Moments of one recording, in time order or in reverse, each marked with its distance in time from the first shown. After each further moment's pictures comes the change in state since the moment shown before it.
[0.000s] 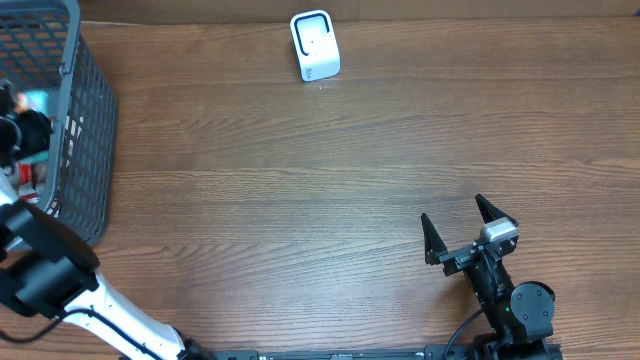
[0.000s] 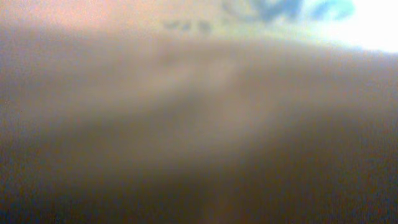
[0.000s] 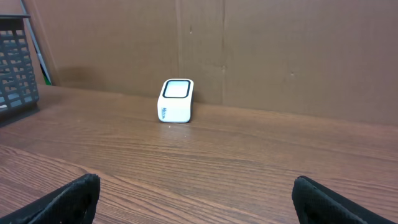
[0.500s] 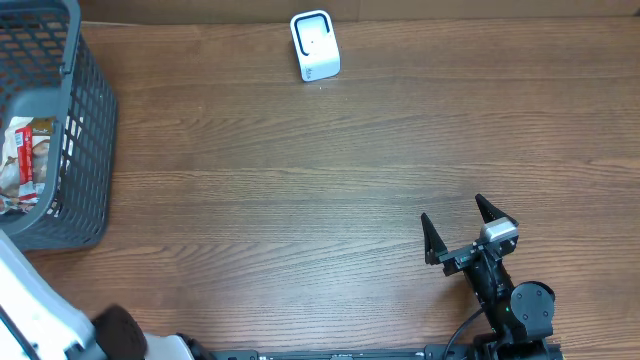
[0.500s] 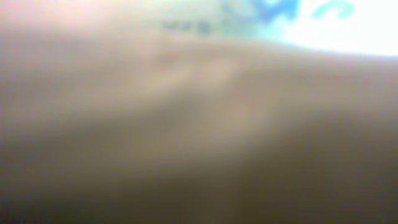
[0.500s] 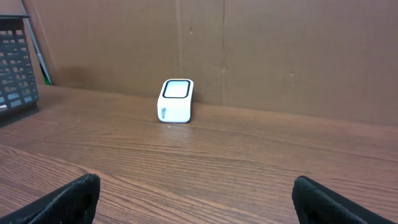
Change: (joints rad) left arm -0.110 -0.500 0.139 -0.053 -0.043 -0.430; right arm 0.000 0.000 0.000 0.000 0.000 0.000
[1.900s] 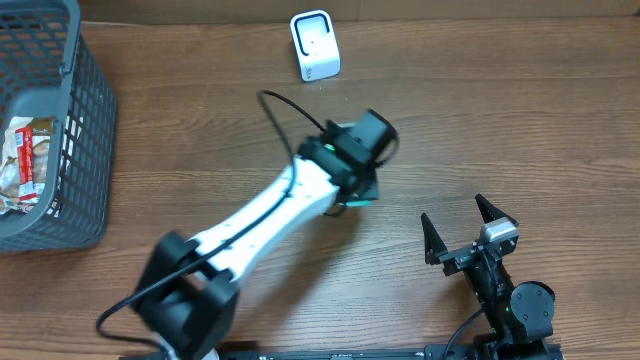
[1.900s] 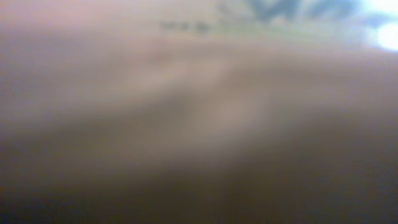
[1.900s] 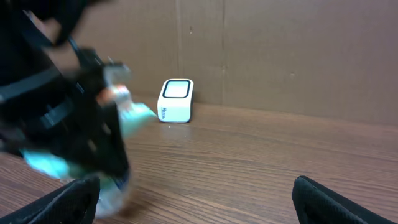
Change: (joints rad) left arm -1.342 0.248 -0.673 0.299 -0.190 -0.591; right arm 0.000 0.000 0.000 0.001 0.000 0.000
